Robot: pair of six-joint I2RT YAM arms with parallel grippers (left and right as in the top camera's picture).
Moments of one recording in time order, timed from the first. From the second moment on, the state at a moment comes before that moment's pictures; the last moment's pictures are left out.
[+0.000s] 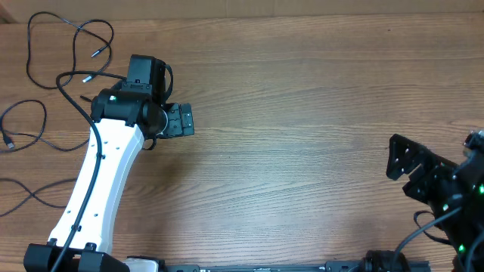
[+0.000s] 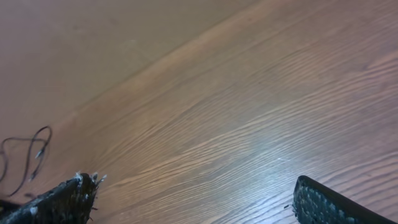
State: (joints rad) left arm -0.14 1.51 1.37 -1.12 -0.05 -0.29; right arm -0.07 0.70 1.30 -1.17 -0.08 0.46
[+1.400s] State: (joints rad) left arm -0.14 1.51 1.37 -1.12 -0.05 -0.29; right arm 0.04 0.59 1.30 -1.27 -0.08 0.46
